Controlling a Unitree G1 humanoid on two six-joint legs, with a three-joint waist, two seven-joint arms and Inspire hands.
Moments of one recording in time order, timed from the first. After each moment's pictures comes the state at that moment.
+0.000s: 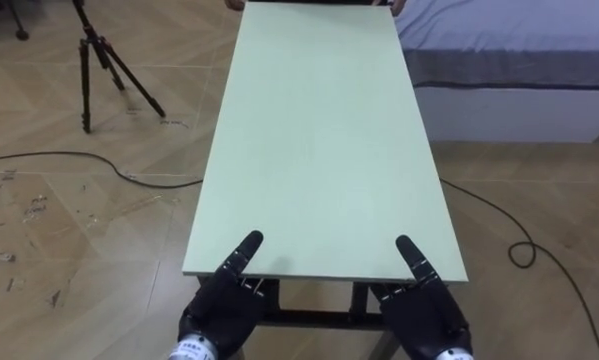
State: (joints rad) left arm 0.25 0.17 -0.20 0.26 -1.46 0.15 -0.15; right arm 0.25 -0.21 0.17 0.36 1.49 0.11 0.28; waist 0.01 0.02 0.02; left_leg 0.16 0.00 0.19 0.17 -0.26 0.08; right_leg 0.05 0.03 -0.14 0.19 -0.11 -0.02
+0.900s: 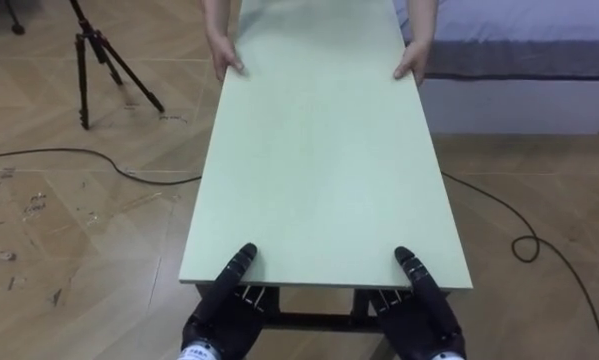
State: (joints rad) left arm 0.26 0.14 -0.20 0.26 -1.36 0.15 -0.05; right arm 0.26 -0.18 0.18 0.36 1.43 0.08 0.18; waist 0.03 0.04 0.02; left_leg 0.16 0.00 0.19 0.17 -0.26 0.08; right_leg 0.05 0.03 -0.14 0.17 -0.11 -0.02
